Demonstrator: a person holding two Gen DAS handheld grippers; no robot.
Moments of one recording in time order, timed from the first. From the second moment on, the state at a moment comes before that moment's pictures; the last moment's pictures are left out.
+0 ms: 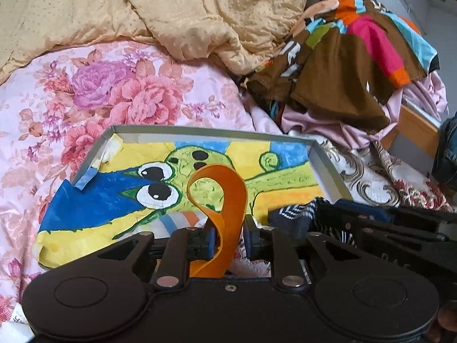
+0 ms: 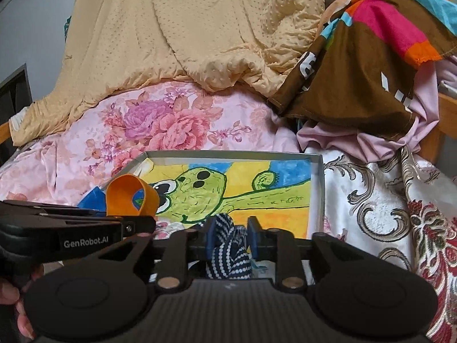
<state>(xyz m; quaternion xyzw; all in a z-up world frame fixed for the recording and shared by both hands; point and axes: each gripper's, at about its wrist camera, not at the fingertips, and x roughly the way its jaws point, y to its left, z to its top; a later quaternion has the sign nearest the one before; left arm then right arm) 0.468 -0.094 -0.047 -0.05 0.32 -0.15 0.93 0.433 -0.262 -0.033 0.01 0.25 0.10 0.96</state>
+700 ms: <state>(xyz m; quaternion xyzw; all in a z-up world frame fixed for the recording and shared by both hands) 0.425 -0.071 -0.018 -0.07 0.31 -0.13 0.94 0.375 -0.286 0.003 0.01 0.21 0.09 0.97</state>
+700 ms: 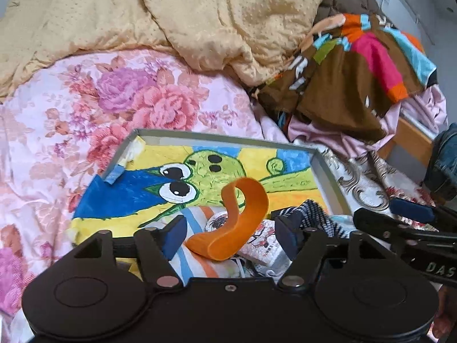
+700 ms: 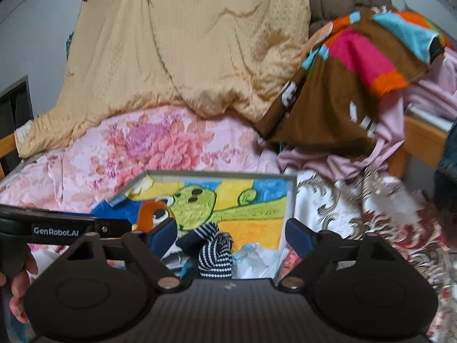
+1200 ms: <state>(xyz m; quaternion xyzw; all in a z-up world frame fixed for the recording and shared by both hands) 0.285 -0.048 0.035 -0.13 0.23 -0.15 0.95 0.234 -0.287 0.051 0.00 0.12 0.10 0.99</state>
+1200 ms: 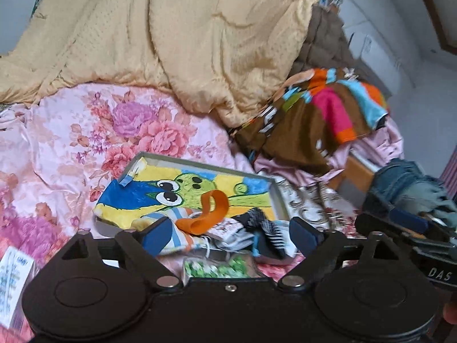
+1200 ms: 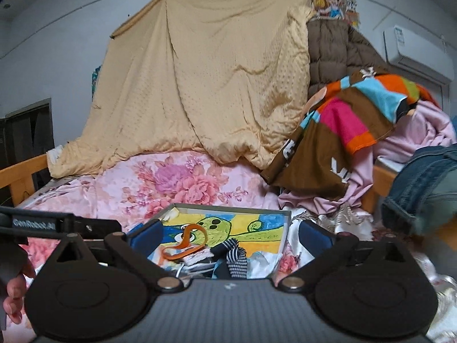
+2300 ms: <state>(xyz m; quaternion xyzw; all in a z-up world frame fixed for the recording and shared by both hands) 0.068 -0.013 0.020 -0.11 0.20 -0.13 0.97 0.035 -0.267 0.034 -0.02 0.11 0.06 0.99</state>
